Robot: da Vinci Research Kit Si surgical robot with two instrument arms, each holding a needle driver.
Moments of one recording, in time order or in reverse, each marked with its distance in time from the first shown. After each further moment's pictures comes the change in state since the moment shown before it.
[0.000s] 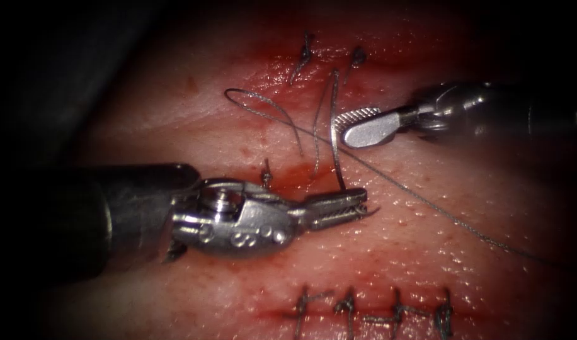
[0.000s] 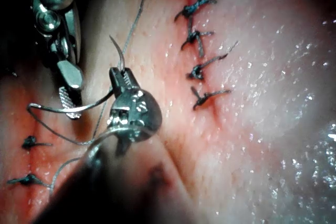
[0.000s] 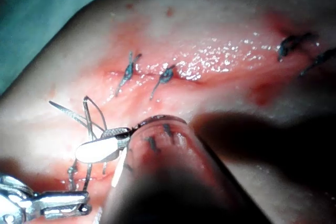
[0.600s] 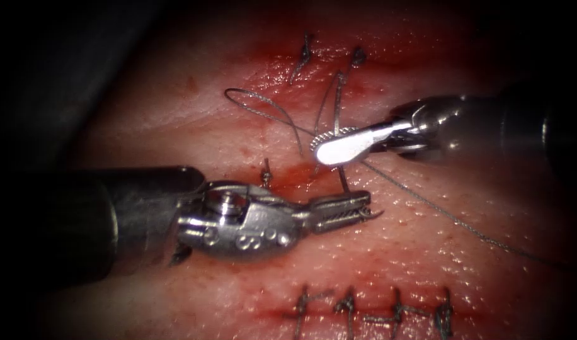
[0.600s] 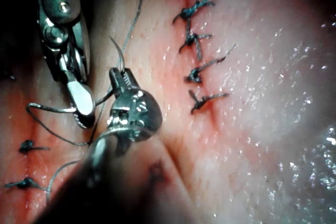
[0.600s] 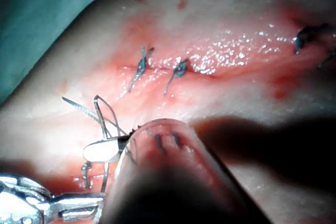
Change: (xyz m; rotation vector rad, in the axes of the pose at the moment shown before) right arm -0.001 0.000 0.002 0.004 0.006 0.000; left arm 0.000 0.000 0.000 -0.006 -0.002 0.004
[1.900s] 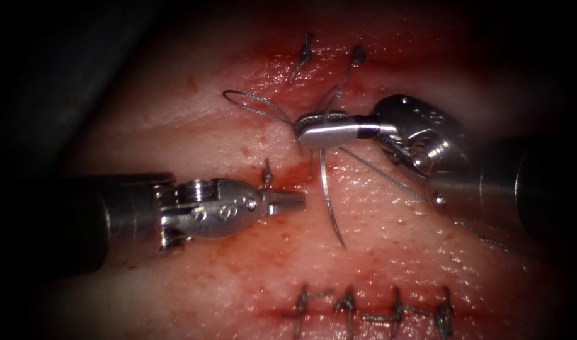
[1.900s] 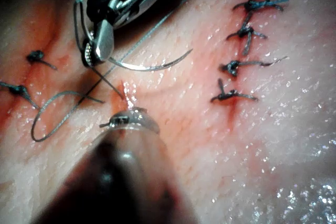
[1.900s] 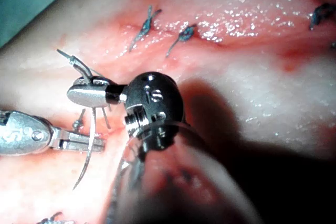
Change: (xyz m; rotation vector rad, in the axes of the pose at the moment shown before) right arm 0.002 0.001 0.000 -0.024 0.195 -0.733; left arm -0.009 0.002 0.000 -0.263 -0.411 -0.540
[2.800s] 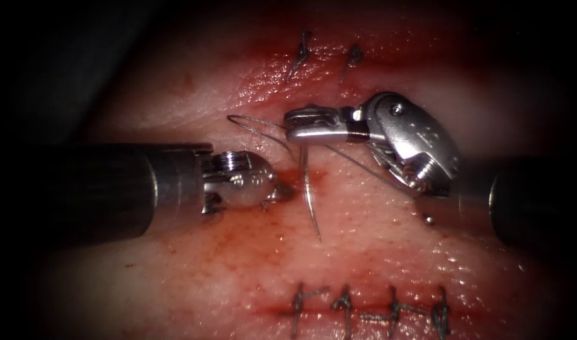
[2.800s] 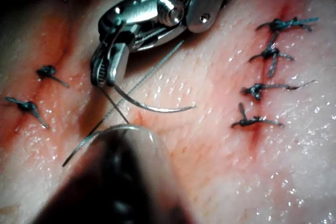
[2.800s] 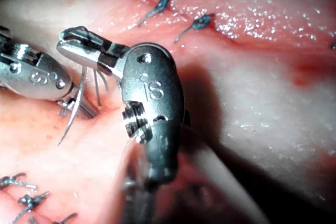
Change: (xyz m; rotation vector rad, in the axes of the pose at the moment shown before) right arm 0.000 0.001 0.001 0.056 0.138 -0.476; left arm -0.002 -0.002 0.003 -0.243 -0.303 -0.054
